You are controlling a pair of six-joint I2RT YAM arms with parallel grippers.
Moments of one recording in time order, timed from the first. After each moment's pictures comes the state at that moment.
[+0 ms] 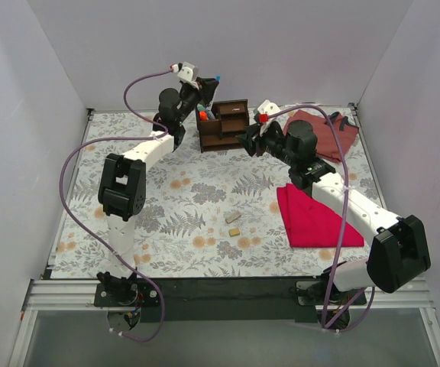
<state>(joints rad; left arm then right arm) -0.35 2.09 1.68 0.72 0.32 -0.20 0.55 1.37 1.06 0.30 -0.32 -0.14</state>
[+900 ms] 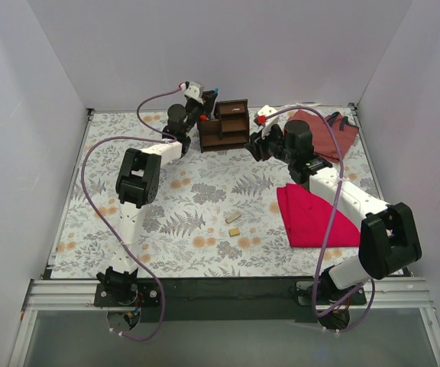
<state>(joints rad) -0.33 2.44 1.81 0.97 0.28 -0.08 0.47 1.47 1.05 0.17 -0.31 -0.18</state>
